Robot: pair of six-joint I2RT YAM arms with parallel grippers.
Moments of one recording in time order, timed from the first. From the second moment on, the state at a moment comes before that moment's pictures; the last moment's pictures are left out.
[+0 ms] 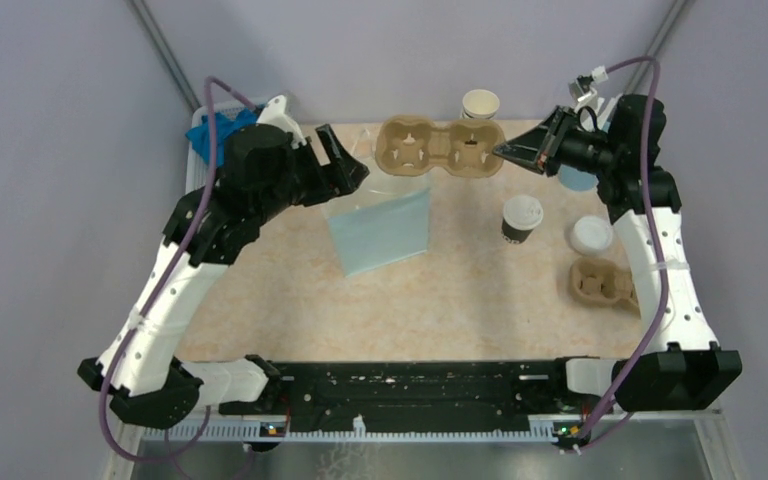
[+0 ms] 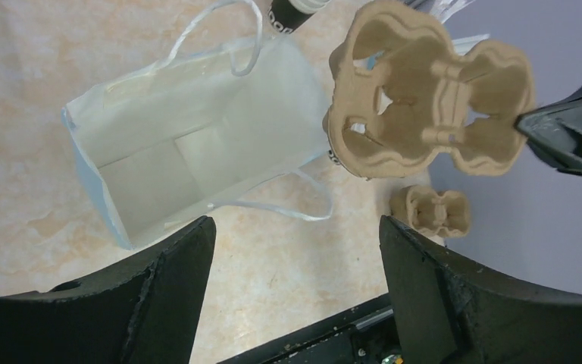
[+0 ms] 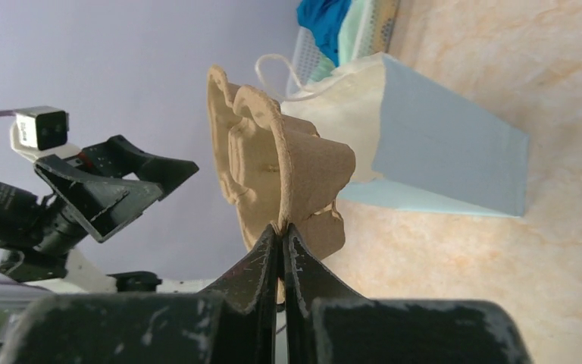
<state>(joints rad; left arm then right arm) -0.63 1.19 1.72 -0.87 -0.13 -0.69 0.02 1.23 1.39 -0.37 -0.92 0.87</state>
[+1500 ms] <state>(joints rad) -0.63 1.33 1.60 -0.89 0.24 -0.58 0.42 1.56 2.18 -1.26 -0.15 0.25</state>
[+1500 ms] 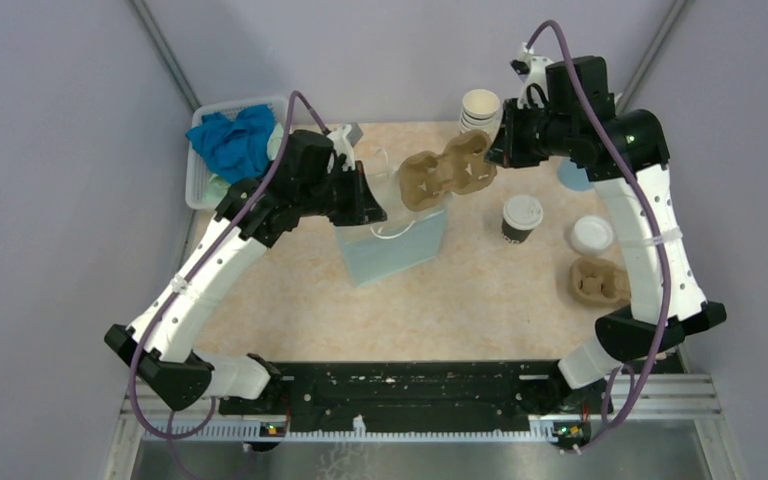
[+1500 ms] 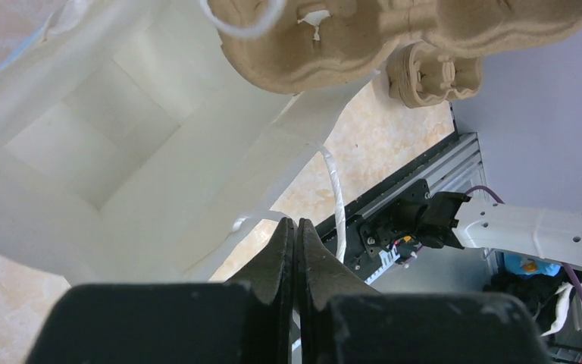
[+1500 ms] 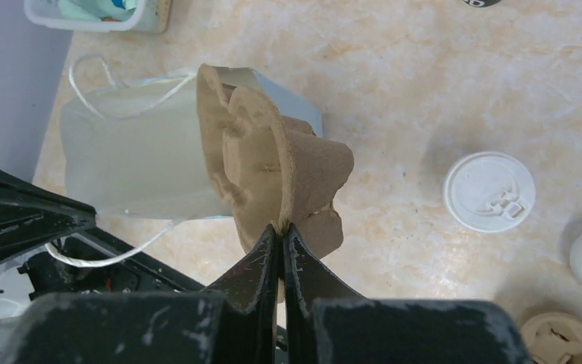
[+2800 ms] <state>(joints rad) -0.63 1.33 1.59 -0.86 0.26 -0.58 0.58 1.62 2.03 -1.09 -0.28 0.39</state>
